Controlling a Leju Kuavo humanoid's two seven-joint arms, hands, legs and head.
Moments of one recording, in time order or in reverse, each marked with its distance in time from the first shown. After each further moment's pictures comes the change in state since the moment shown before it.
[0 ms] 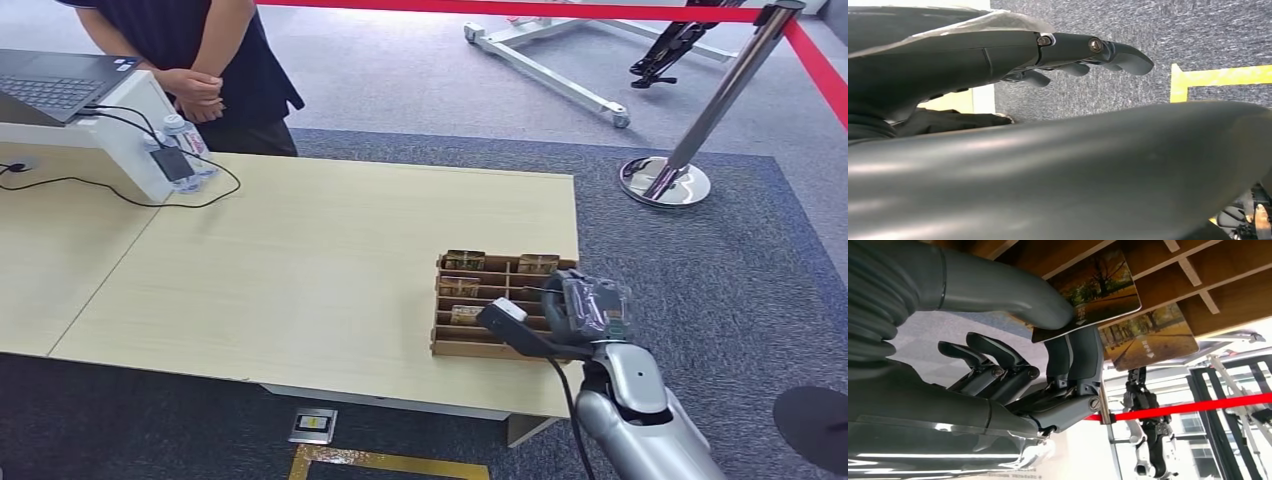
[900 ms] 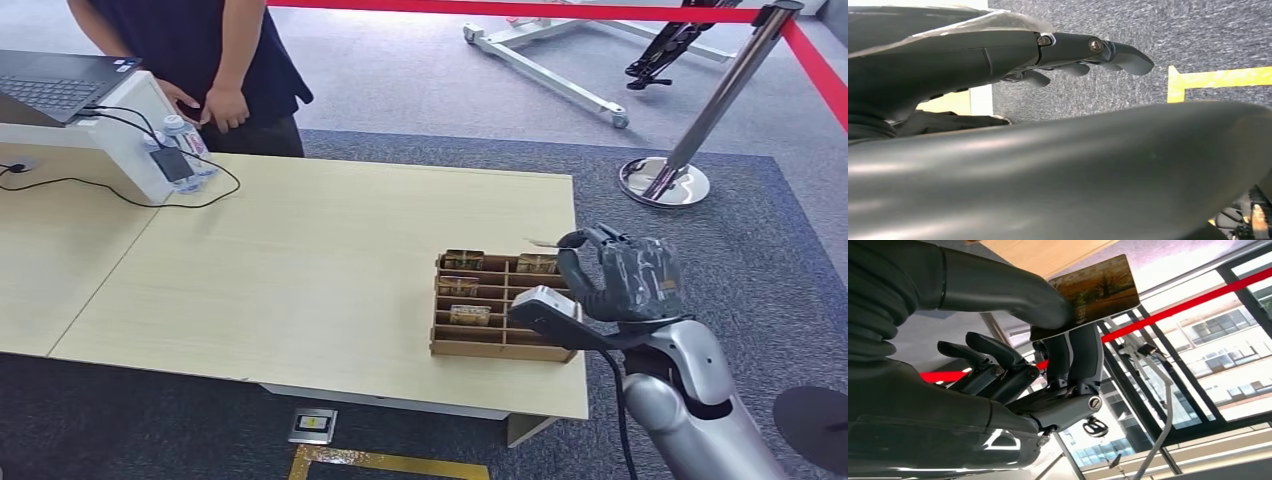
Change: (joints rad) left arm -0.003 -0.001 -0.001 0.000 -0.009 0.005 -0.010; right arm -0.046 -0.096 0.017 -0.329 -0.211 0.019 -0.198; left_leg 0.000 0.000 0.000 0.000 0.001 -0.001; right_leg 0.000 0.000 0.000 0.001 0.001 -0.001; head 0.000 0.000
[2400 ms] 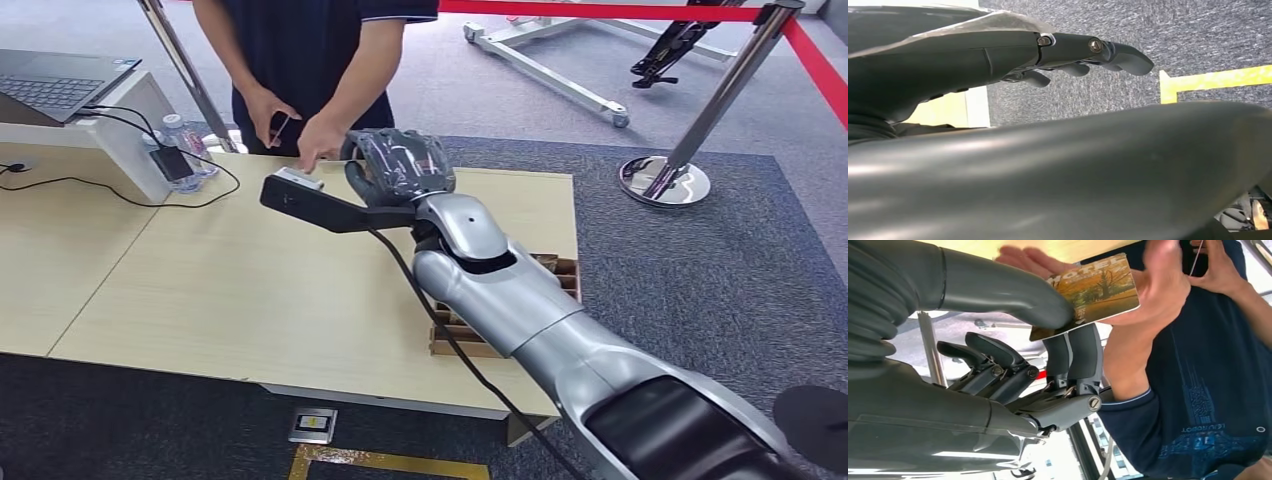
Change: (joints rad) left arm -0.005 0.001 -0.029 0.001 -0.041 -0.017 -0.005; right arm -0.702 0.478 0.311 0.895 -0.088 -0.003 0.167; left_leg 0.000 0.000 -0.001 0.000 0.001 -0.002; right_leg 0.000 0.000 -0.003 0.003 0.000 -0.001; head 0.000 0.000
